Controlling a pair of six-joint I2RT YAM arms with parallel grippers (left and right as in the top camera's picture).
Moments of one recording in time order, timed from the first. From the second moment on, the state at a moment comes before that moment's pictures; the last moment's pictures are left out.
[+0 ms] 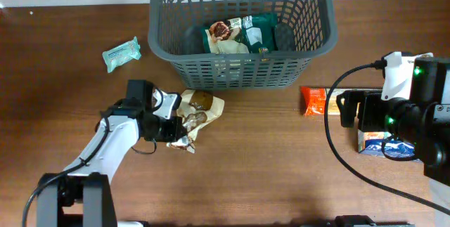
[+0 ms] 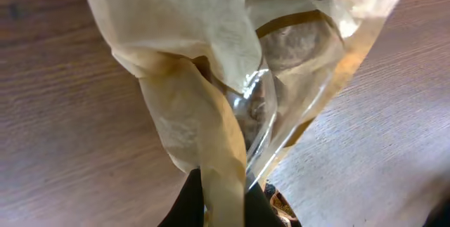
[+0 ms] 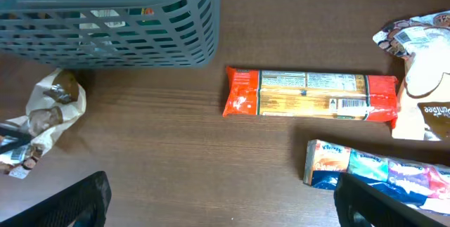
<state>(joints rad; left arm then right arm) -0.06 1.57 0.86 -0.65 0.45 0.06 0.00 1.13 1.58 -1.35 -0.10 0.03</state>
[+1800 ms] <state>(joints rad) 0.02 1.71 1.78 -0.73 0.68 0.10 0.00 1.13 1.58 -1.35 -0.10 0.03</state>
